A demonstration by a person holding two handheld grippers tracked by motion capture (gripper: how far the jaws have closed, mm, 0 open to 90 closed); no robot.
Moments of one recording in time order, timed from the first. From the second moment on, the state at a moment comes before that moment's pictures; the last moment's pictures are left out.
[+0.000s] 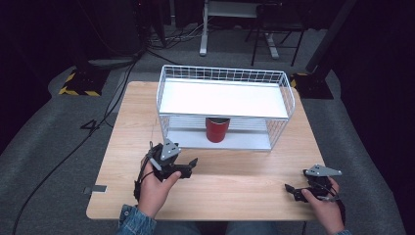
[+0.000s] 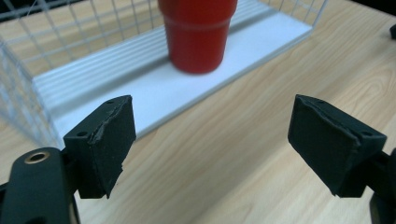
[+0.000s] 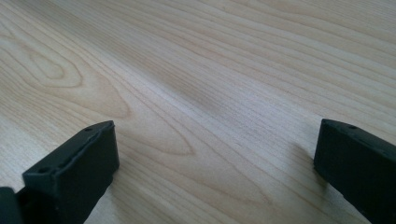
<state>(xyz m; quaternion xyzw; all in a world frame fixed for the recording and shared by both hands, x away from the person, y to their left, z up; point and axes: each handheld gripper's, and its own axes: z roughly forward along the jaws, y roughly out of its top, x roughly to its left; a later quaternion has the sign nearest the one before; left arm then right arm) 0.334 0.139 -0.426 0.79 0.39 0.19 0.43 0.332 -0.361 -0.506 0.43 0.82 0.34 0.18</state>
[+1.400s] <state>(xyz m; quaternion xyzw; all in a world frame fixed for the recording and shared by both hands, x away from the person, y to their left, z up) 0.292 0.196 -0.501 0.84 0.42 0.15 0.32 0.332 -0.361 -0.506 0.43 0.82 0.34 0.18</state>
